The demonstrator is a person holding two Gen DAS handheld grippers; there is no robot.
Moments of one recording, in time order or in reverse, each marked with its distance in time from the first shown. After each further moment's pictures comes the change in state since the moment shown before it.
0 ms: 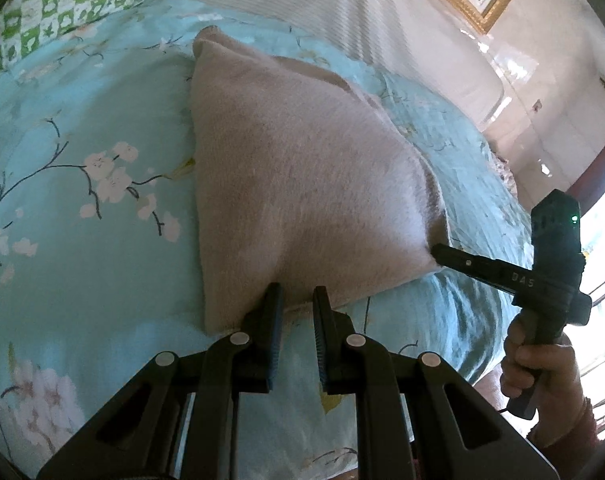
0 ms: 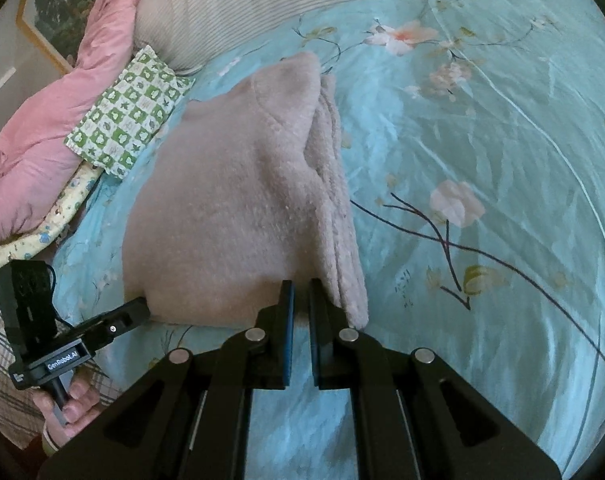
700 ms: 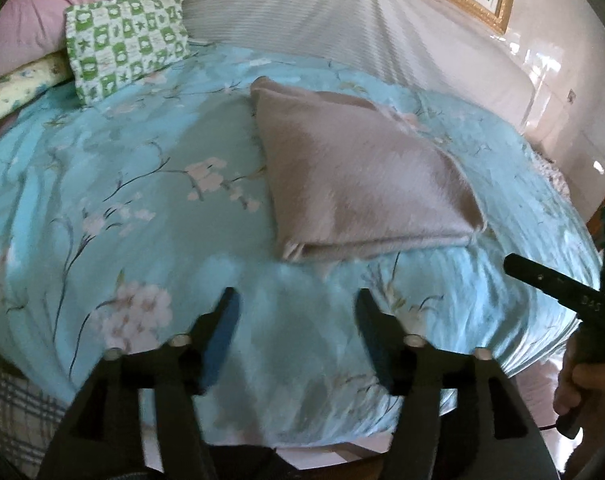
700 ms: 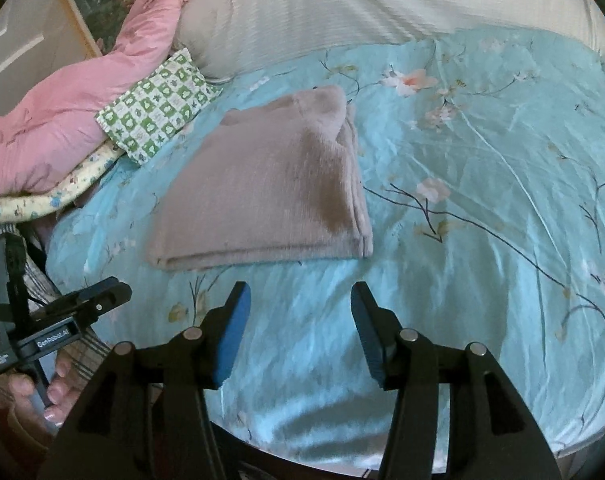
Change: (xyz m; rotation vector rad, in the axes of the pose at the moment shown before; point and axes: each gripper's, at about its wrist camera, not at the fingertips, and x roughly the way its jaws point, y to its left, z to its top) left arm -0.067 -0.019 -0.058 0.045 -0.140 0.277; right arm -0.061 0.034 -0.058 -0.152 -0.126 -0.072
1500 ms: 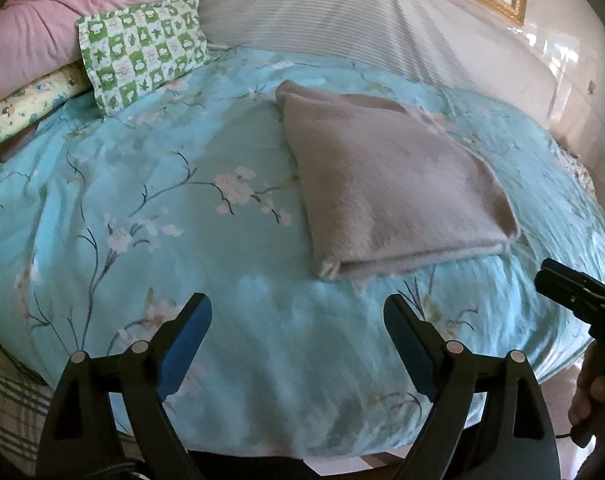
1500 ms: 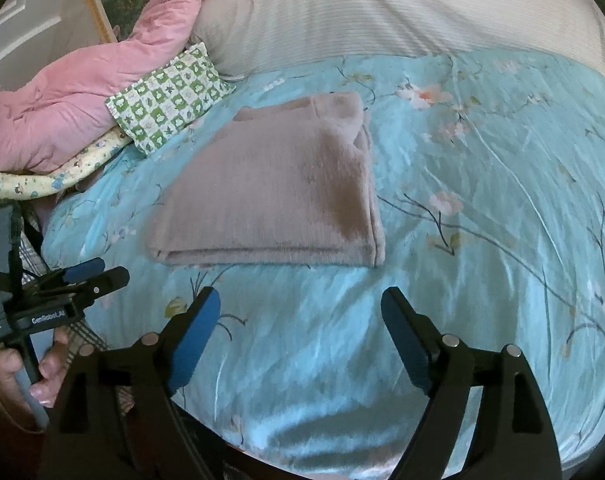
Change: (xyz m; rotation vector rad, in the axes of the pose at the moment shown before) left arm 0.014 0.008 0.020 0.028 0.012 0.103; right arm 0.007 0.010 0.001 -0.069 -0.020 0.003
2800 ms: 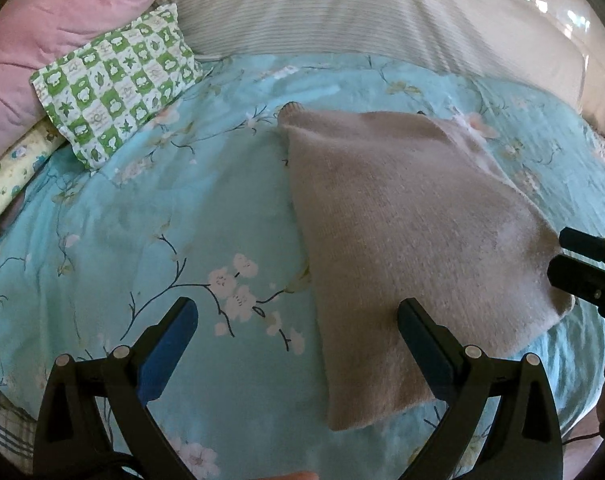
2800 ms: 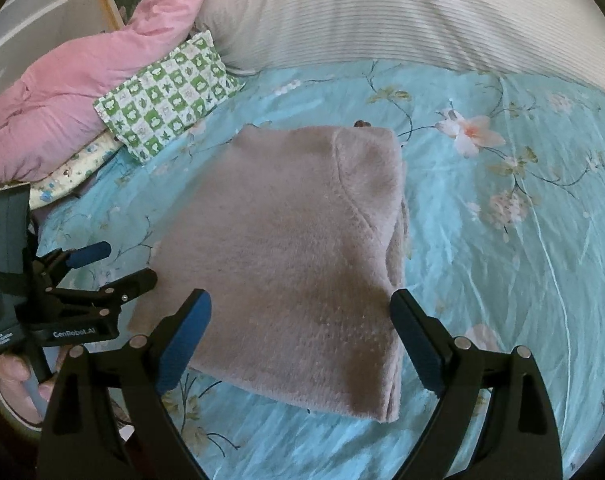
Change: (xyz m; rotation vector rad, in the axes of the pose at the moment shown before) left arm 0.060 -0.014 0.092 0.079 0.051 0.125; right arm 0.066 -0.002 0.101 -0.079 0.080 0.048
